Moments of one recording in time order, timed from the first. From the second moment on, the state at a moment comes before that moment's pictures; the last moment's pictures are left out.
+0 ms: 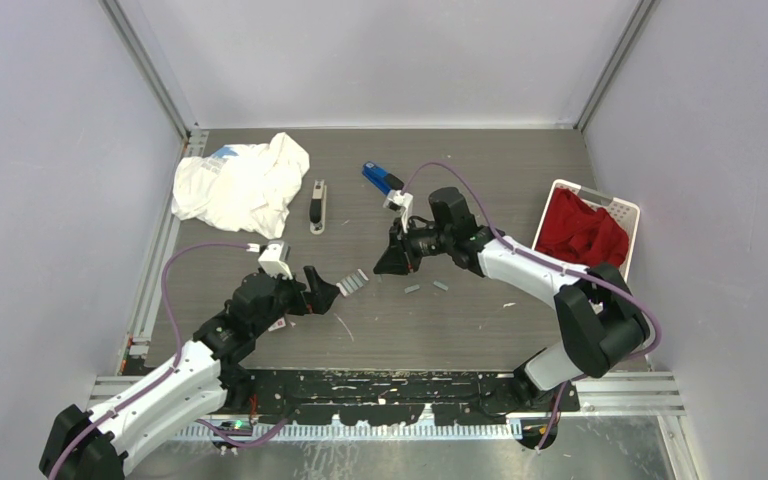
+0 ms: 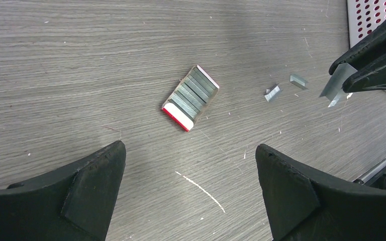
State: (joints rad) left arm -0.63 0.66 0.25 0.01 -0.06 -0.58; right arm 0.58 1.49 0.87 0.05 -0.84 0.07
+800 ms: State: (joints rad) left arm -0.63 0.66 0.25 0.01 -0.06 -0.58; right arm 0.61 1.51 0.91 -0.02 -0.73 0.02
